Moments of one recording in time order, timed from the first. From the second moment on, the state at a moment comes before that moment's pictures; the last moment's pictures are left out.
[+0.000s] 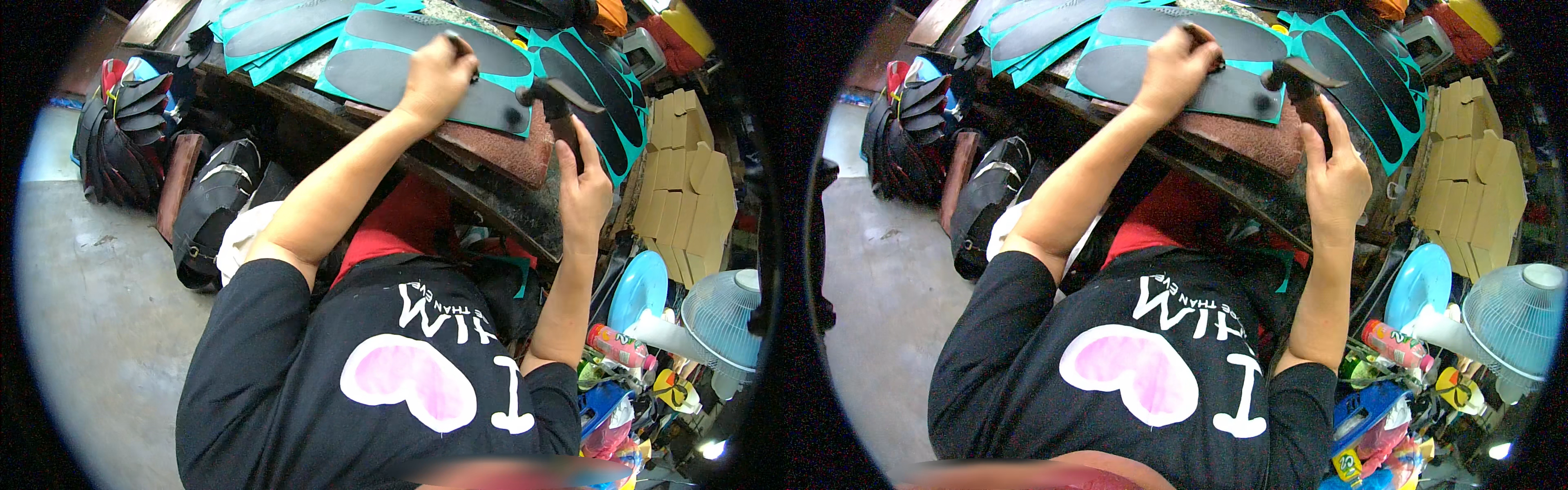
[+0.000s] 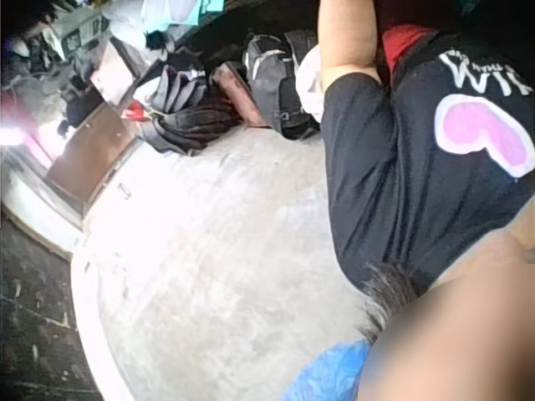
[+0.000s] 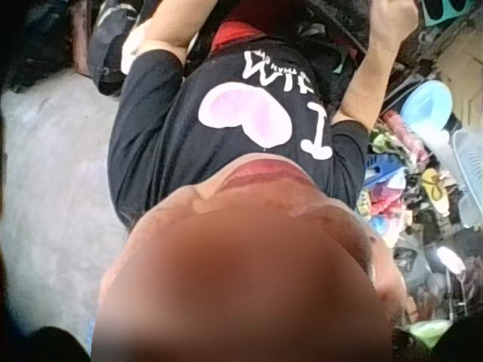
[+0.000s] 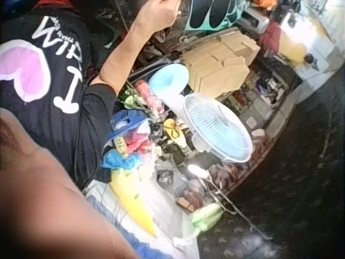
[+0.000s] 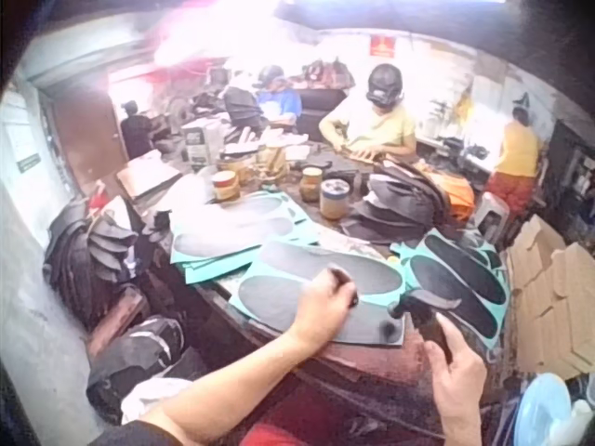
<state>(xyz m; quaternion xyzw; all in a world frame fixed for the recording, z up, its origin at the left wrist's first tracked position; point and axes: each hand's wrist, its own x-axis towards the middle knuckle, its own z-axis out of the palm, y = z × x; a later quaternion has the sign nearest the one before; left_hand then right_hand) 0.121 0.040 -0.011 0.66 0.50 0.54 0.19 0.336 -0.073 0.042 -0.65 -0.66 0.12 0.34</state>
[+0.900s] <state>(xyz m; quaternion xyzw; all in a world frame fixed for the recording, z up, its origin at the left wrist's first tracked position) 0.066 0.040 -0.004 0.58 0.46 0.59 0.32 0.356 -0.079 0.018 -0.67 -0.70 0.03 0.25</state>
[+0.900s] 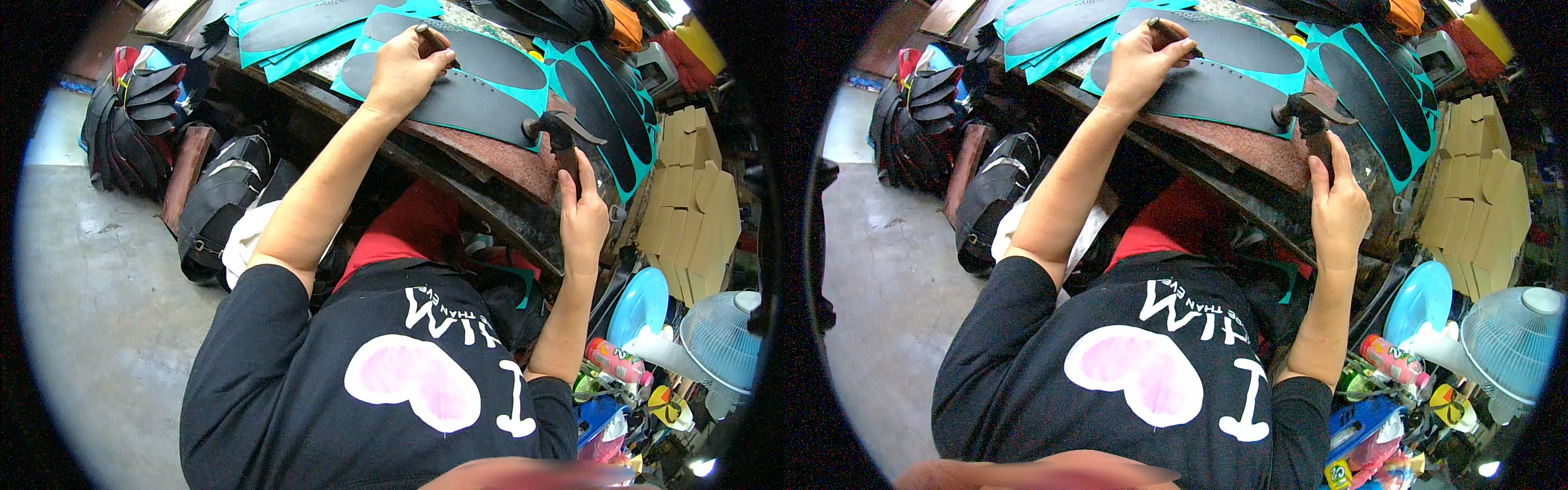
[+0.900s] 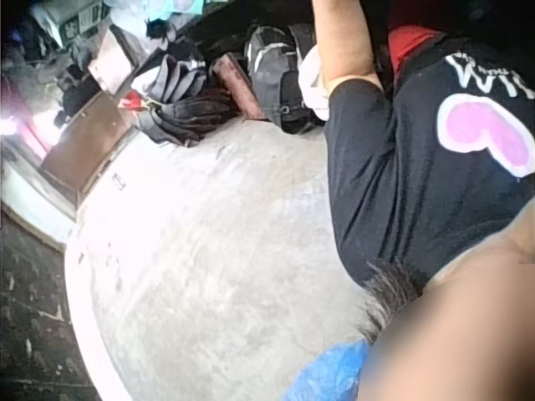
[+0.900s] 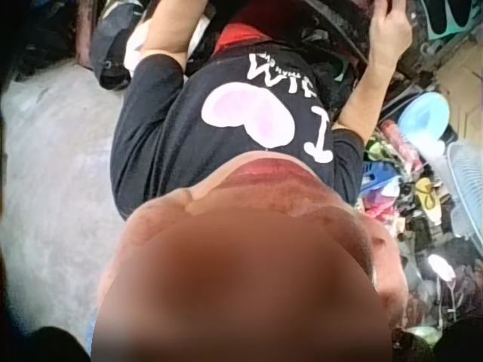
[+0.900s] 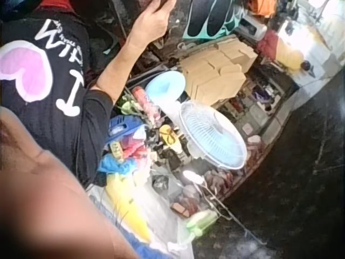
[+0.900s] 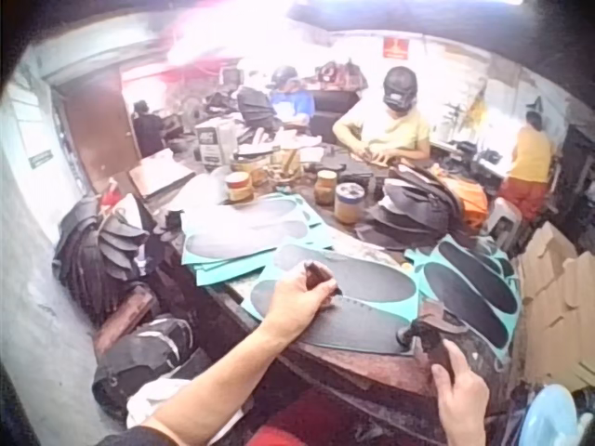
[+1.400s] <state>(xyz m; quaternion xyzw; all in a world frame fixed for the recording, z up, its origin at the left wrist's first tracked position) 0.092 0.042 -0.009 0.65 0.47 0.54 0.26 0.353 -0.080 0.022 -0.70 -0.67 0.08 0.21</state>
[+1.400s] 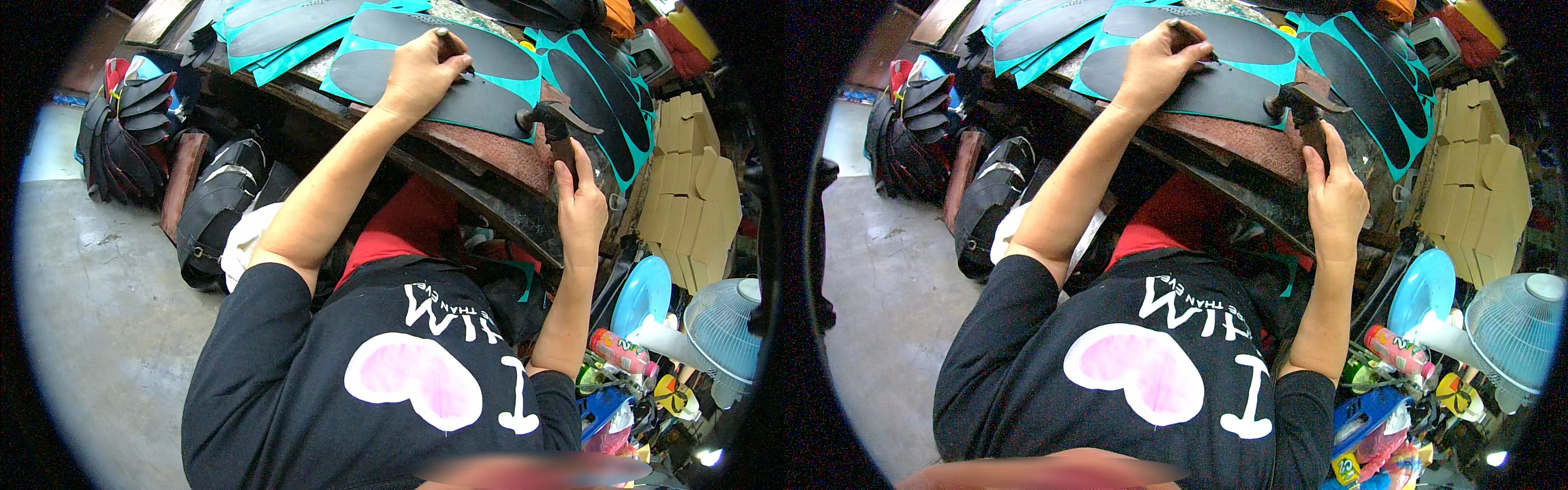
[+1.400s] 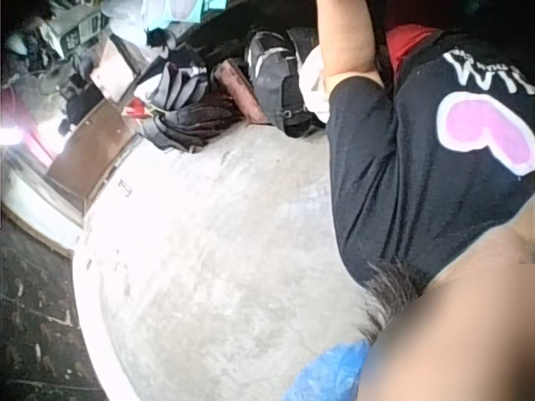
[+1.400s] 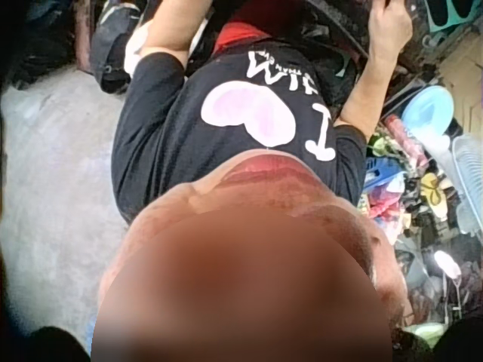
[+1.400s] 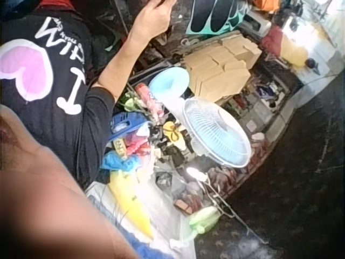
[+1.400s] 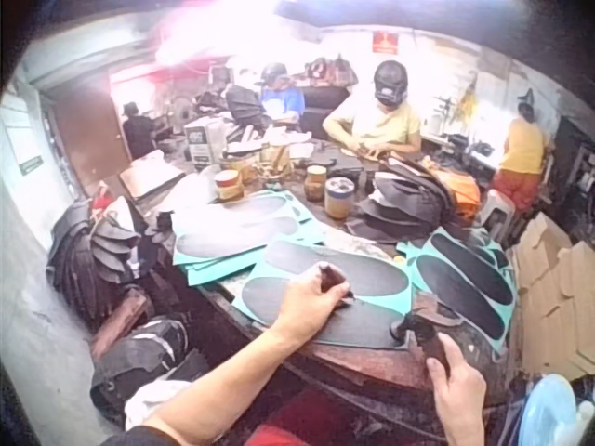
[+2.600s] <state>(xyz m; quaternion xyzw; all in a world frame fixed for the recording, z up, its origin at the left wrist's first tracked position) 0.060 0.043 -0.020 0.62 0.53 0.54 0.21 0.316 -0.039 0.079 -0.51 -0.74 0.05 0.43</state>
